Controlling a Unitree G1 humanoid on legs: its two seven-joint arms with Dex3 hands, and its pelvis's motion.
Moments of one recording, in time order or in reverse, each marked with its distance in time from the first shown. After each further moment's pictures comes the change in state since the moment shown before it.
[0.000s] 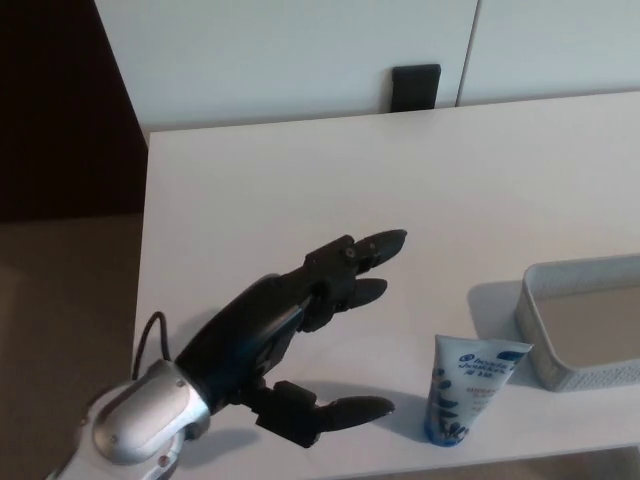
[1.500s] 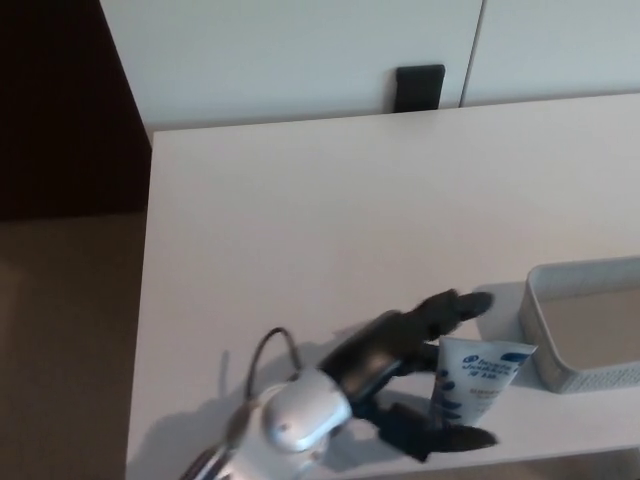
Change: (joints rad) left_arm -0.184 -0.284 -0.264 0.334 0.276 0.143 0.086; right_arm -0.059 0.011 -0.010 0.000 -0.005 0.014 0.005
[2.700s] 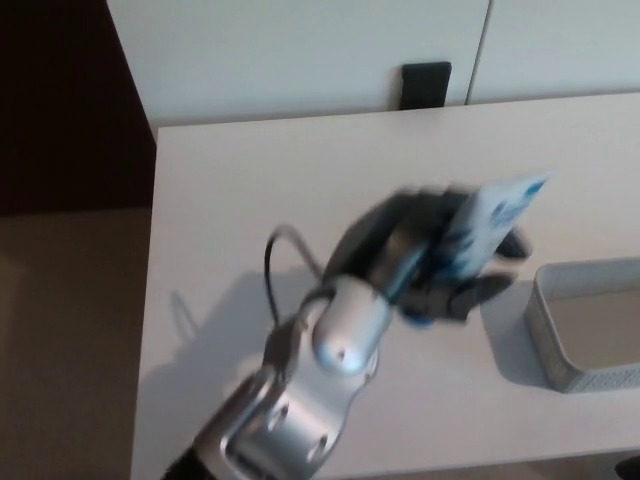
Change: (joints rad) left_arm -0.252 -0.069 0.026 -0.178 0.182 0.201 0.231; right_arm -0.033 0.007 0.018 -0.016 -0.003 0.011 -0.007
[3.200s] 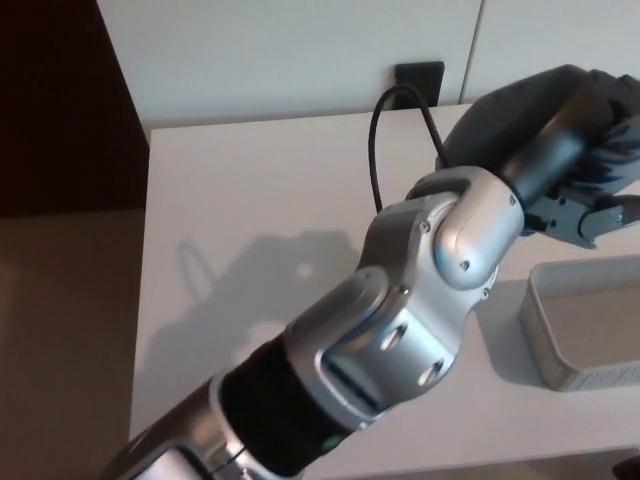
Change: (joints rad) left_arm -0.337 -0.109 -0.089 0.172 0.058 0.117 -0.052; right_arm -0.003 0.001 0.017 0.001 -0.005 0.000 -0.001
